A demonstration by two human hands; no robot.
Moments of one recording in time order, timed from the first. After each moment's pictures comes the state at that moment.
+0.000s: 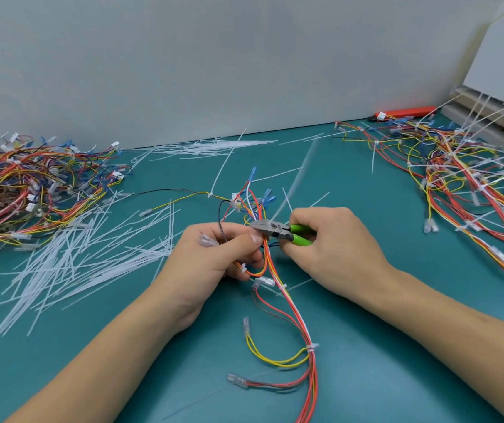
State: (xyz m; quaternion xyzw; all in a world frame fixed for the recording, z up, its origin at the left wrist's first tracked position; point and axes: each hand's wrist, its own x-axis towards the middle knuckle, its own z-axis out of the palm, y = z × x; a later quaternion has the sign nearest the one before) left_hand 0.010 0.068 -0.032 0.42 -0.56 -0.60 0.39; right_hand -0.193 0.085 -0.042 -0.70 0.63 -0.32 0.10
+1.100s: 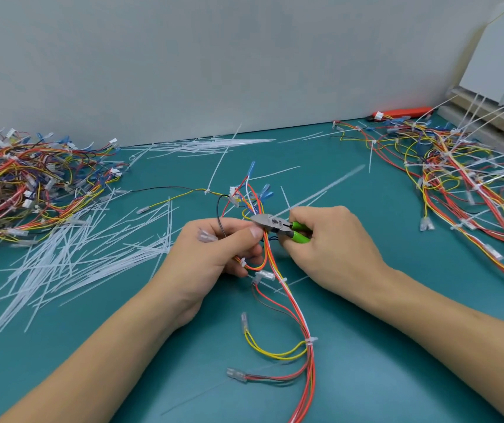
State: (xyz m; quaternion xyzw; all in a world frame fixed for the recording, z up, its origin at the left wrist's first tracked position) left_hand 0.008 0.069 -0.031 0.41 -0.55 -0.60 0.40; right_hand -0.192 0.085 -0.047 -0.70 0.63 -0.34 0.08
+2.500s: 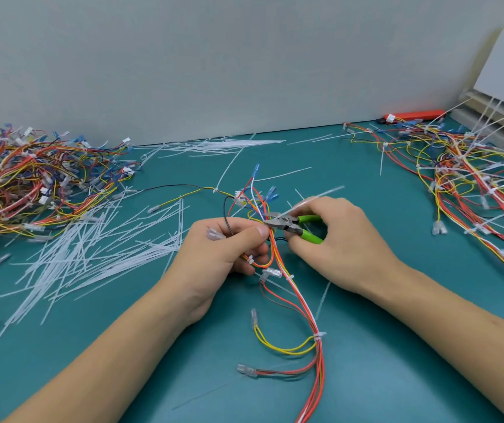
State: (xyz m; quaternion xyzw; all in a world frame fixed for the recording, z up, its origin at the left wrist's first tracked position) left_hand 0.009 0.070 -0.030 0.43 -0.54 -0.60 0.41; right_hand -0.195 0.081 -0.040 -0.70 0.61 -0.35 0.13
